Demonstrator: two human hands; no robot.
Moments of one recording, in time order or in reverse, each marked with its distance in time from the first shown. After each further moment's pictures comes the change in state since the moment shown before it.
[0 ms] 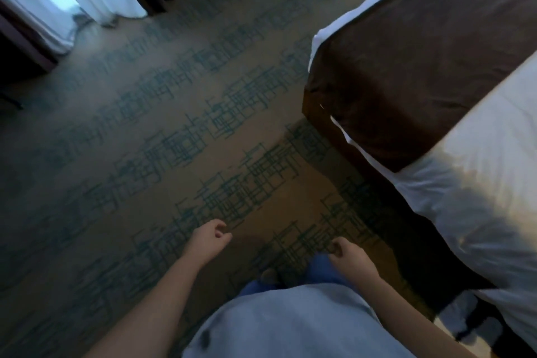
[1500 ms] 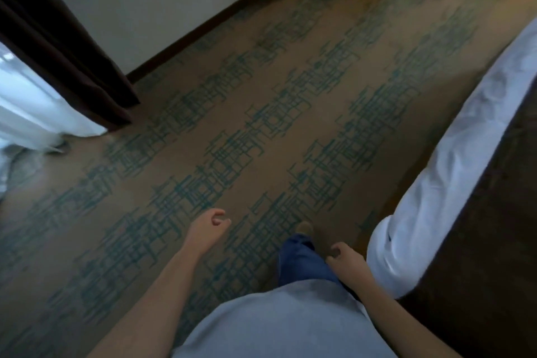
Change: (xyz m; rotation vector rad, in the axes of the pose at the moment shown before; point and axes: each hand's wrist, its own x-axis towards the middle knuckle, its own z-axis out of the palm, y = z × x) left_hand 0.718 0.407 -0.452 -0.034 -0.043 0.108; right_hand 0.595 -0.514 -0.380 0.180 0.000 0.170
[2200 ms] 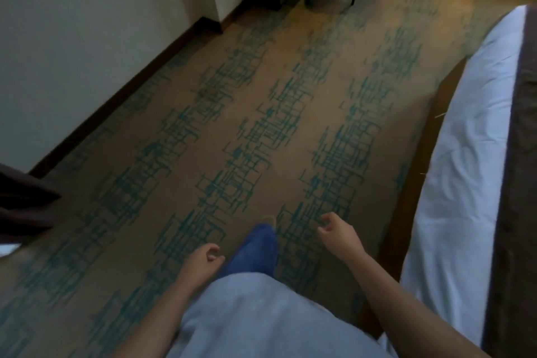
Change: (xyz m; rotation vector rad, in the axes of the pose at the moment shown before) left_hand 0.319 0.287 -0.005 0.173 -0.205 0.030; right_hand 0.257 -0.176 -0.346 0.213 0.250 0.012
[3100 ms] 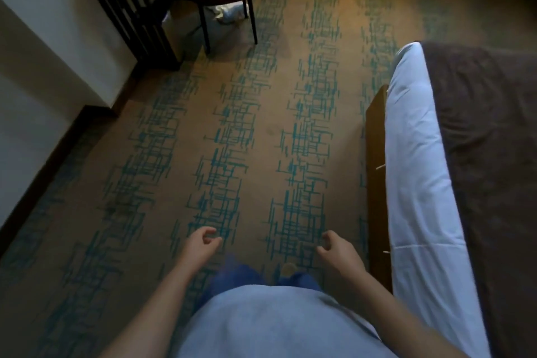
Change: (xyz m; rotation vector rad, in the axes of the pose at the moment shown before) left_hand 0.319 0.537 -0.057 0.026 -0.071 0.231; right_hand 0.335 -0.047 -0.314 0.159 0.140 0.258
